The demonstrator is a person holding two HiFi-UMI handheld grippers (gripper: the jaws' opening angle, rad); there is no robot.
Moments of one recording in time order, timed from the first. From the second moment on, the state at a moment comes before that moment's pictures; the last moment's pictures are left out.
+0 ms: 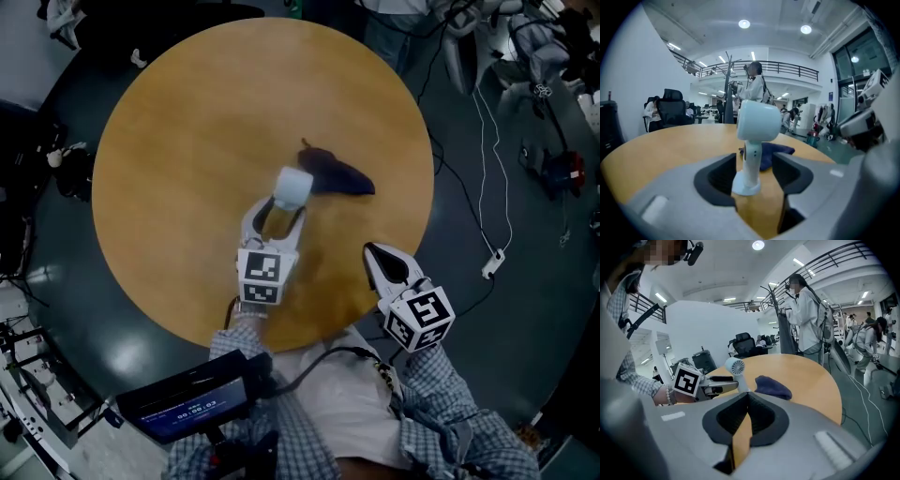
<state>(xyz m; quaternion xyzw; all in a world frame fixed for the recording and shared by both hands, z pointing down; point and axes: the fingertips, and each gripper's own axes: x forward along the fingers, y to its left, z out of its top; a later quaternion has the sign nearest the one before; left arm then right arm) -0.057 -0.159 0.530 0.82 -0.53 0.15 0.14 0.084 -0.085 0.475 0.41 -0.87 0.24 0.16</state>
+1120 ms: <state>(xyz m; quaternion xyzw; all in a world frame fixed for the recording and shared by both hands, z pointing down) -0.055 -0.166 0.511 0.82 -0.54 0.17 0.08 0.014 -0.241 0.592 0.28 -0.89 0.03 0.37</state>
